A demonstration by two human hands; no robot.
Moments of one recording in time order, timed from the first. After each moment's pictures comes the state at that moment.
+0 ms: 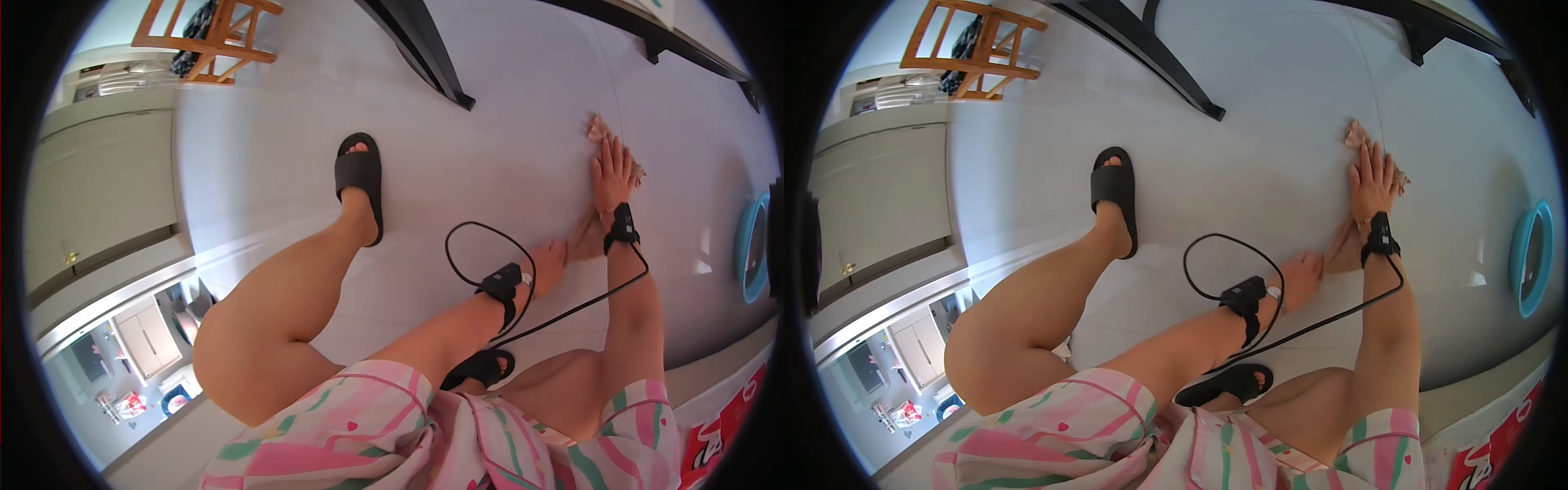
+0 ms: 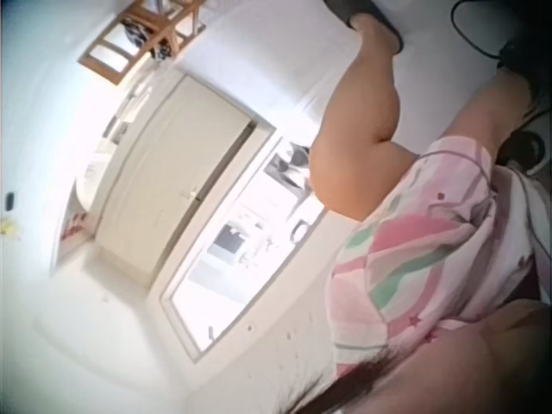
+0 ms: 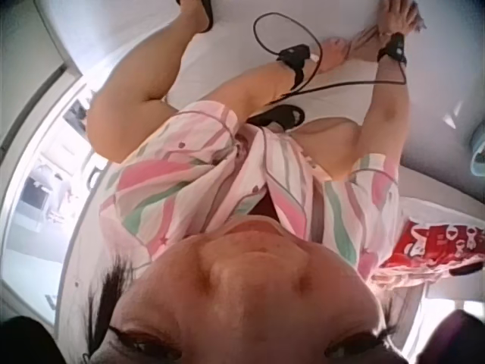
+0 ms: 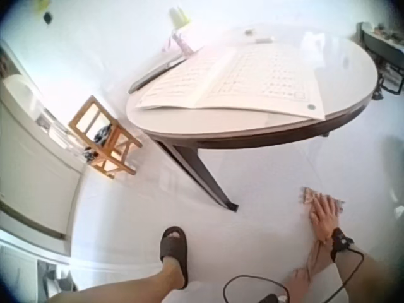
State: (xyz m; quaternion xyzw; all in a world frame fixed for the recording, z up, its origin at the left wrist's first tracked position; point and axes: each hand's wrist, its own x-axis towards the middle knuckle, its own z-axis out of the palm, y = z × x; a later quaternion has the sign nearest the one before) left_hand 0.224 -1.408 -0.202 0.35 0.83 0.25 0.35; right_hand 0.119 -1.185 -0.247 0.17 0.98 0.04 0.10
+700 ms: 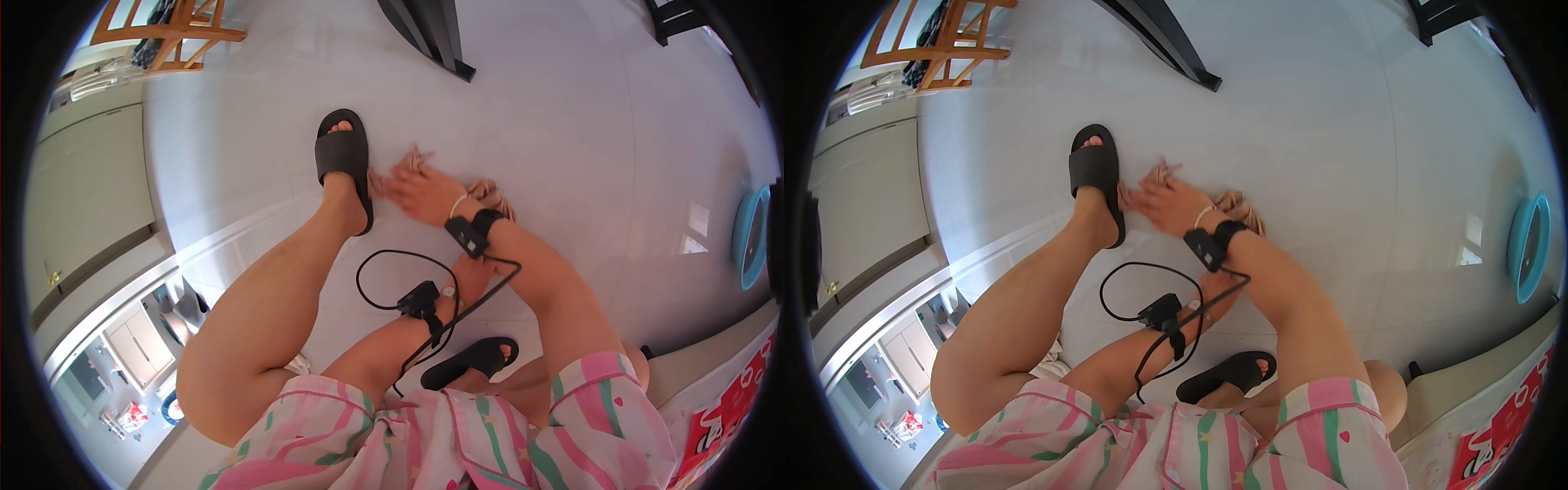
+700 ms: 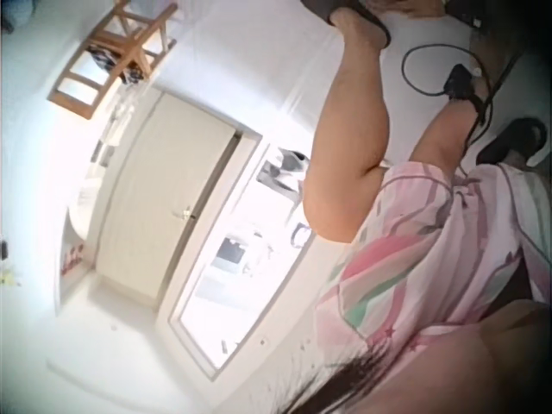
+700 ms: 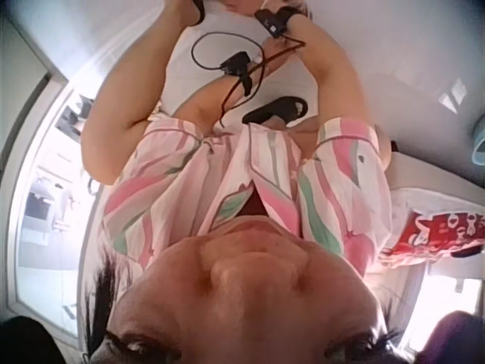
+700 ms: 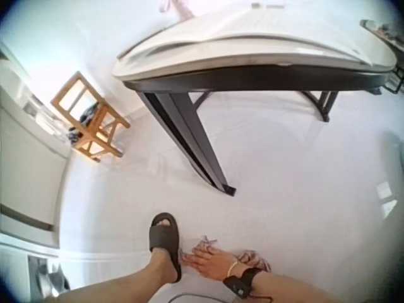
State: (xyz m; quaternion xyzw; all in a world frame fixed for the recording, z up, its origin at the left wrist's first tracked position) left_hand 0.256 -1.534 -0.229 0.32 0.77 0.18 0.52; right_hand 0.120 -1.477 -0.303 -0.38 0.89 -0.22 0.10
